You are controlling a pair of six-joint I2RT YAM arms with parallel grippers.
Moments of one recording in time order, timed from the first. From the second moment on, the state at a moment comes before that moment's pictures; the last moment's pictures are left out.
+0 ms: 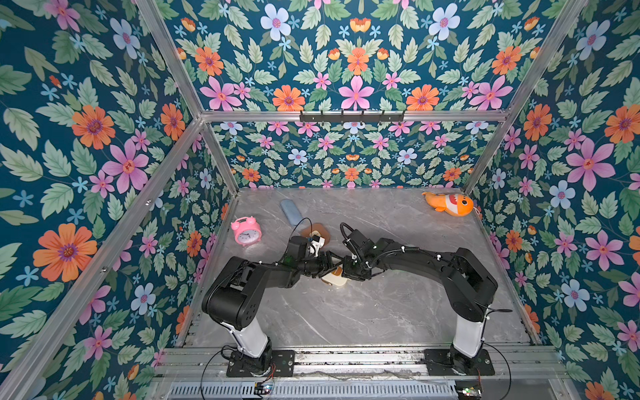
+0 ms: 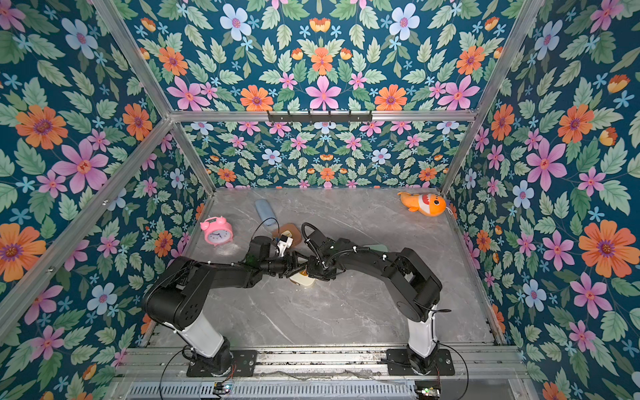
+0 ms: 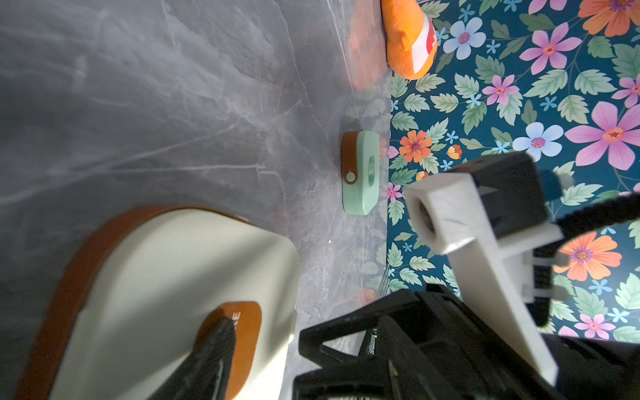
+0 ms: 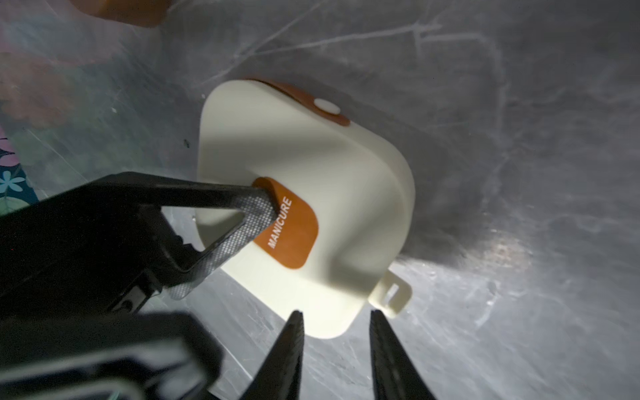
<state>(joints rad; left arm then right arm) -0.40 1.69 0.60 0.43 0.77 -0.86 0.82 1.89 1.29 -0.56 -0.20 0.94</state>
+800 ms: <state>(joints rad) -0.34 1.63 0.86 -0.17 0.53 -0.57 0.79 1.93 1.28 -0.52 -0.20 0.95</state>
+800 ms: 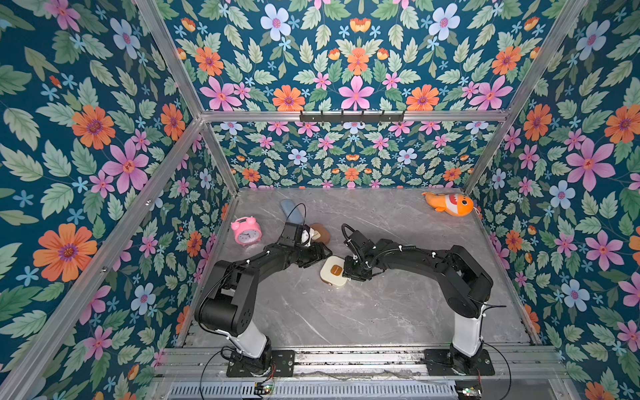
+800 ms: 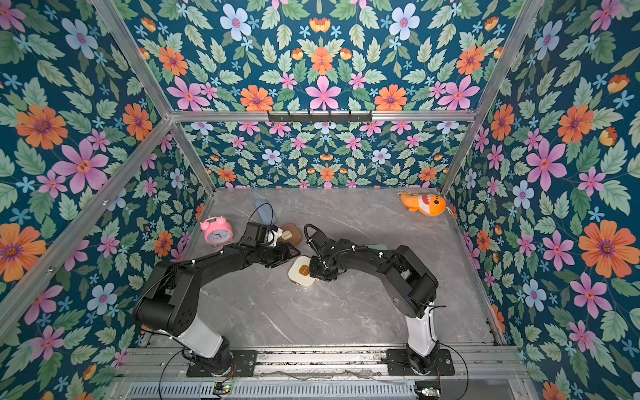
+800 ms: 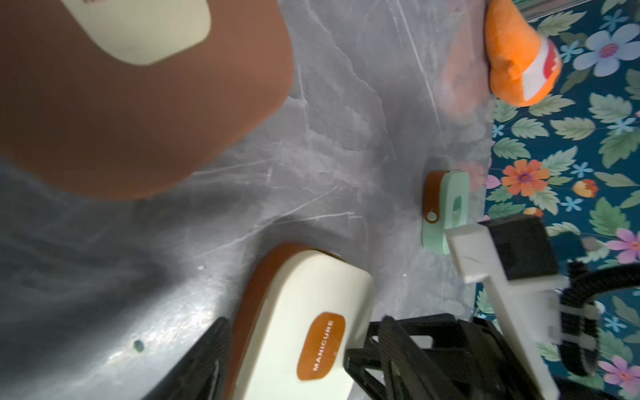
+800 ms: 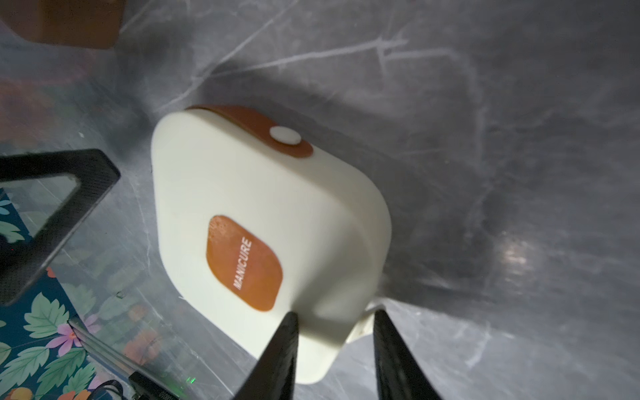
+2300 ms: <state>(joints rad) -0.30 1.17 1.00 -0.26 0.13 -0.34 0.69 1.36 1.10 -0.59 0.21 0.73</state>
